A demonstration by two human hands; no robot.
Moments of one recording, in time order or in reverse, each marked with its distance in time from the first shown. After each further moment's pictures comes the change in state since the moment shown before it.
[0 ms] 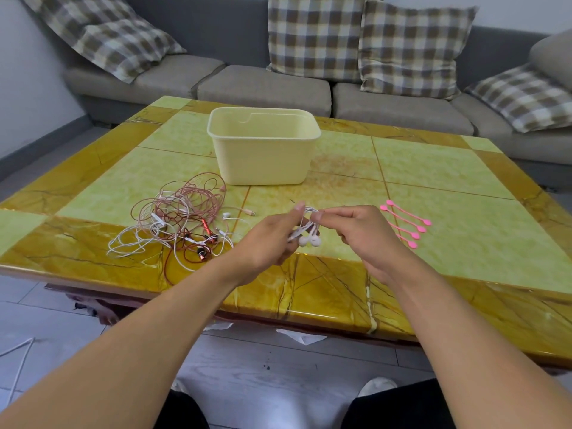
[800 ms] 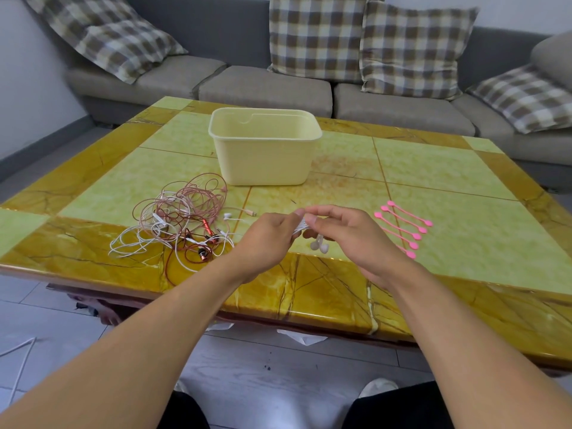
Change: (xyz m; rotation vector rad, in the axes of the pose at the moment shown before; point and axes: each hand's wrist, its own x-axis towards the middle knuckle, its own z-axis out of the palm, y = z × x) left_hand 0.009 -0.007 0.000 0.173 0.186 -0.010; right_hand -0.003 0.002 0.006 -0.012 -0.156 -0.004
